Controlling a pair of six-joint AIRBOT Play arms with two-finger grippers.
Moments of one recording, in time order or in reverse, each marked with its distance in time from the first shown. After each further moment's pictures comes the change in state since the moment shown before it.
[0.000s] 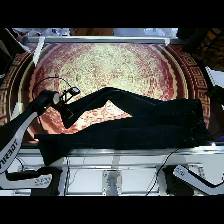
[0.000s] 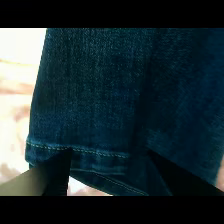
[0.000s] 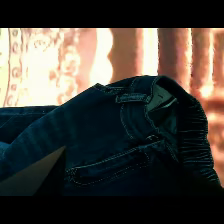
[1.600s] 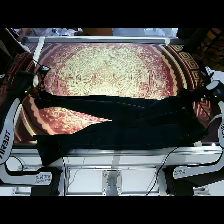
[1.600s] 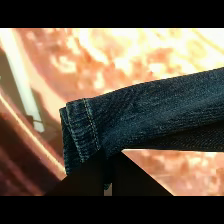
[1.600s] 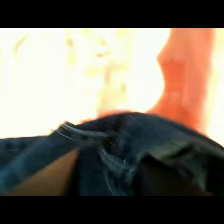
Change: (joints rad) left arm 0.207 -0.040 0.303 0.246 -0.168 -0.345; right arm 0.280 -0.413 0.051 -0.063 -0.259 0.075
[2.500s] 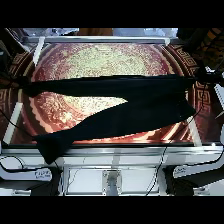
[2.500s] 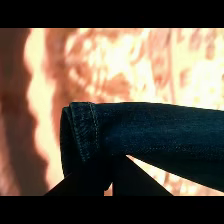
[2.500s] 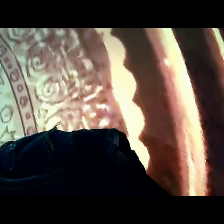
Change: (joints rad) left arm 0.337 -0.019 0.185 -0.501 0.124 -0.013; right arm -0.075 -0.040 0.249 0.006 -0.105 0.213
